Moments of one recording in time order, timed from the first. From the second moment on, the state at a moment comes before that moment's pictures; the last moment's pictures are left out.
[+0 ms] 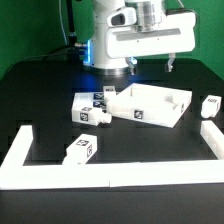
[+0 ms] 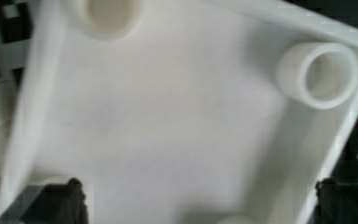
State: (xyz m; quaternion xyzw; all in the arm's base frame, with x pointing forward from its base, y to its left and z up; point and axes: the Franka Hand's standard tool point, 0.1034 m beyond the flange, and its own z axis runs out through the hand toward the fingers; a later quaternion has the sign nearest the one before) arm 0.363 0.067 0.085 -0.99 0.10 0.02 0.07
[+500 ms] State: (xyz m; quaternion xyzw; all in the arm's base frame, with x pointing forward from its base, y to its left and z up) arm 0.344 0.020 0.077 -1.00 0.05 0.05 0.04
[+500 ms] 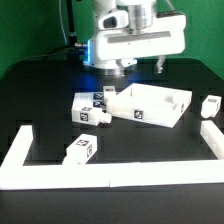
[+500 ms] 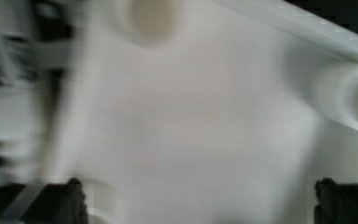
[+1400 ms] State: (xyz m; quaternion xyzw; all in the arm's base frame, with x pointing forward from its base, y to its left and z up) arm 0.344 -0.029 0.055 -1.00 -0.03 0.02 0.03
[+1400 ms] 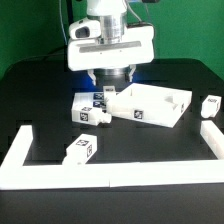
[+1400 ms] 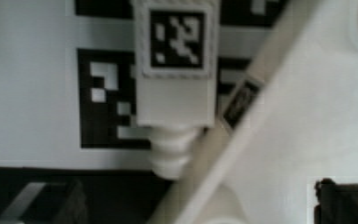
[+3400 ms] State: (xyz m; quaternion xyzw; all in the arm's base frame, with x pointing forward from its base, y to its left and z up) arm 0.337 -0.034 0.031 -1.00 -0.04 0.02 0.02
